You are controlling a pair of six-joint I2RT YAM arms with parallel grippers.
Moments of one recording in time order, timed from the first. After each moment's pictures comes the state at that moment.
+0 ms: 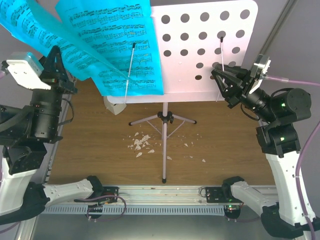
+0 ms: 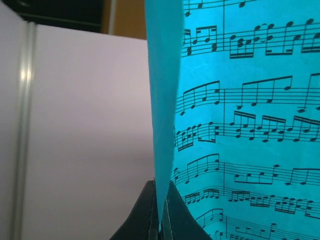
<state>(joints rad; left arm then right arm) -0.90 0.99 1.83 -0.26 -0.73 0.28 0.26 0.95 1.46 -0.09 -0.68 0.30</state>
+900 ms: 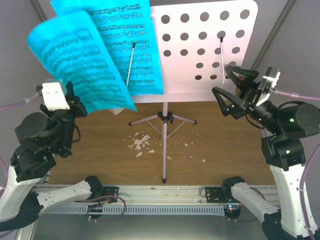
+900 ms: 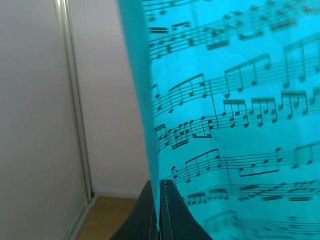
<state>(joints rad) -0.90 0.82 1.54 -0.55 -1.01 0.11 0.26 0.86 1.42 -0.08 -0.69 0.31</state>
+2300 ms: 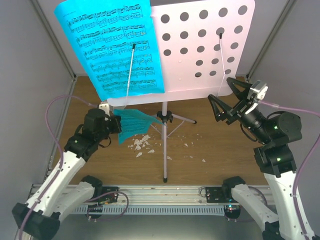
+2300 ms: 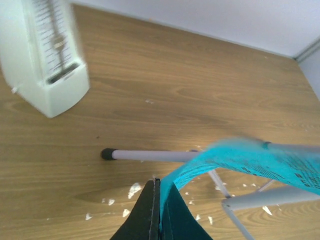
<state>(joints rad) -0.43 0.85 0.86 -0.55 -0.08 -0.45 0.26 0.72 1.17 -0.13 -0.50 0.18</state>
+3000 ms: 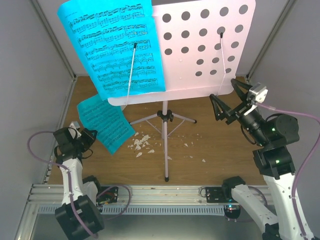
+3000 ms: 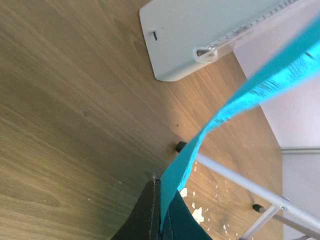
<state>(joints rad) 0.48 0.80 0.43 -0.34 0.64 -0.58 0.26 0.70 1.13 -0.16 -0.40 0.11</state>
